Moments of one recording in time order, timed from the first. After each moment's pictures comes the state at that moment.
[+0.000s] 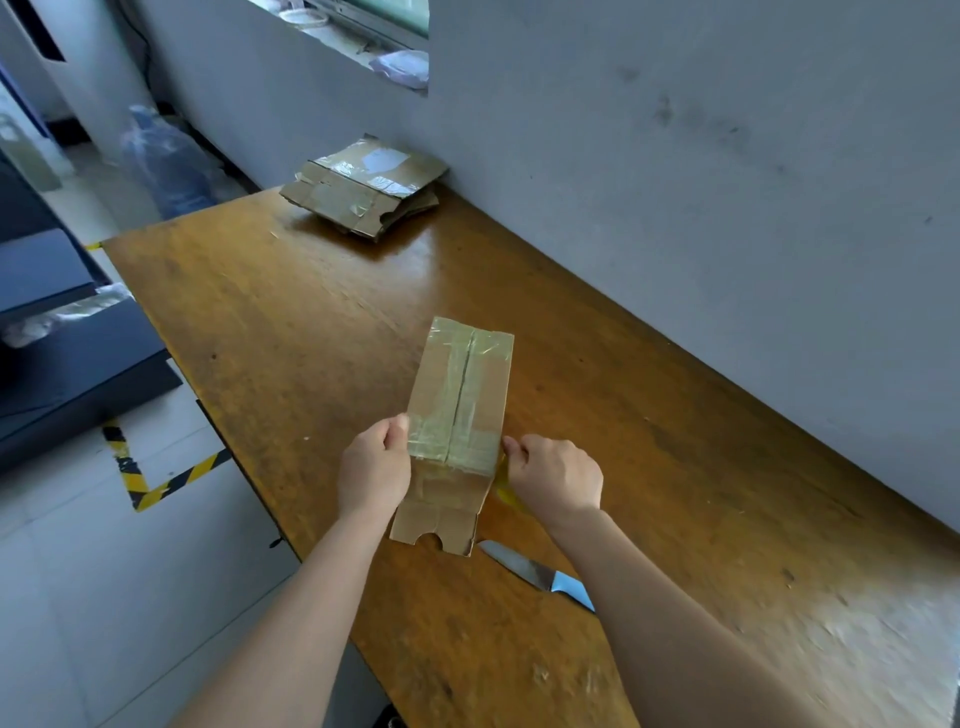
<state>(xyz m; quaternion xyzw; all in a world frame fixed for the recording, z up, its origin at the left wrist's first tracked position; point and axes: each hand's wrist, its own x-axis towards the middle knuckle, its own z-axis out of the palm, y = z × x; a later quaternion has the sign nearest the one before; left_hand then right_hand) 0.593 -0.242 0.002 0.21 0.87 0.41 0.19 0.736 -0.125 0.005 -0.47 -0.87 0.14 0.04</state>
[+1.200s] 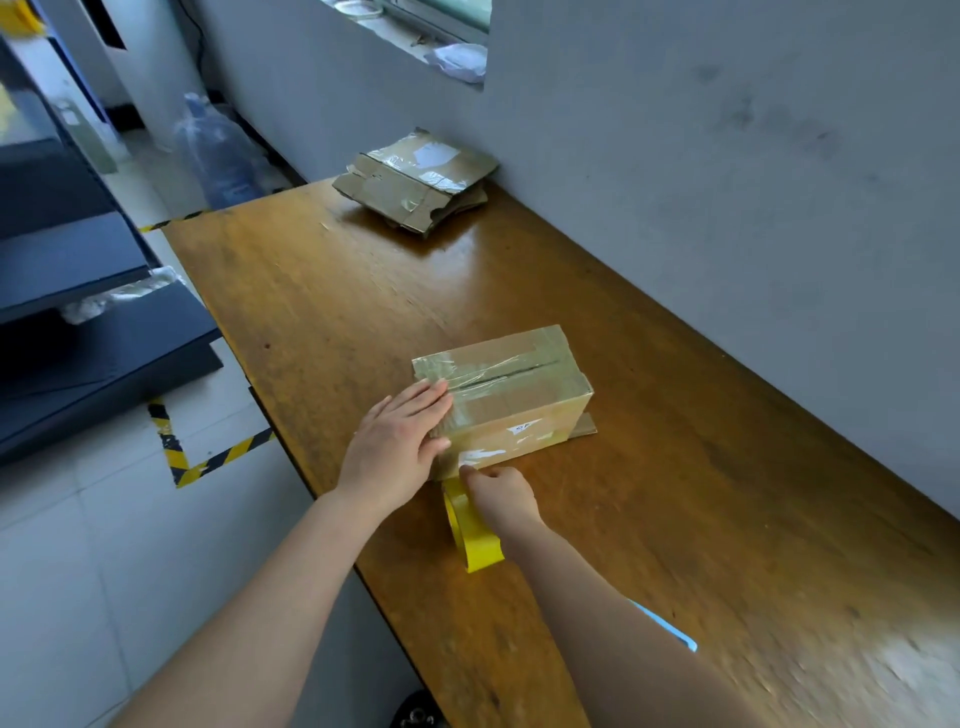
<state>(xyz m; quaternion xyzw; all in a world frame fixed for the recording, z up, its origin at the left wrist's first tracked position) 0.530 -0.269 -0.002 0.53 0.82 0.21 0.05 0.657 -0.189 -0.027 -0.56 -0.64 0.53 0.00</state>
